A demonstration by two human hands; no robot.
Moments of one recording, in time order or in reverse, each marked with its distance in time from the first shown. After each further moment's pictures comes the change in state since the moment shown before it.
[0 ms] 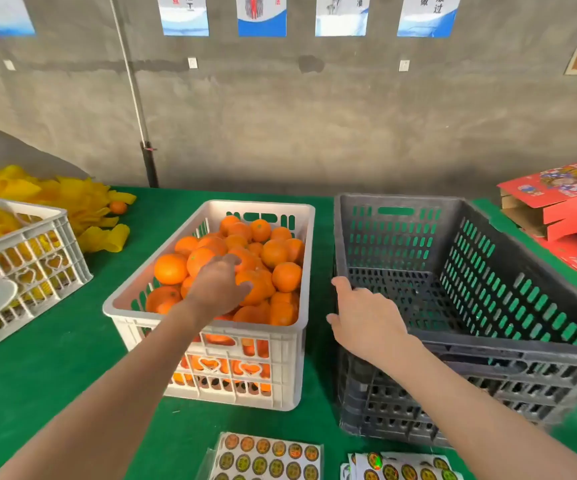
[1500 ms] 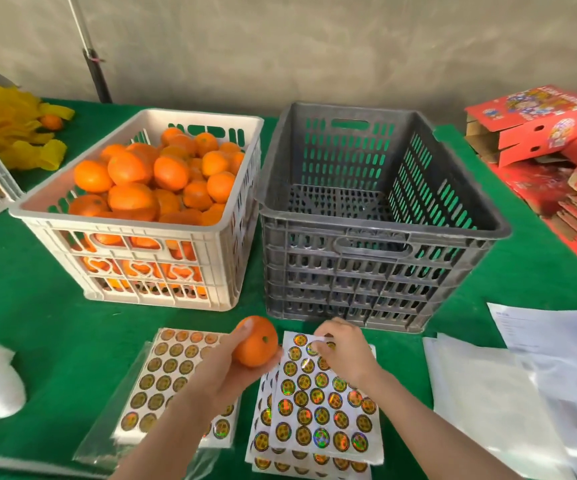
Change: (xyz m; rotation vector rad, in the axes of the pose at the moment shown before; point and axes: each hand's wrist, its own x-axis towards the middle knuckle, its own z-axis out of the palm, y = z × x) left_hand -0.212 0.071 0.156 -1.809 -0.442 -0.929; right_hand -0.141 0.110 0.149 0.520 -0.203 0.092
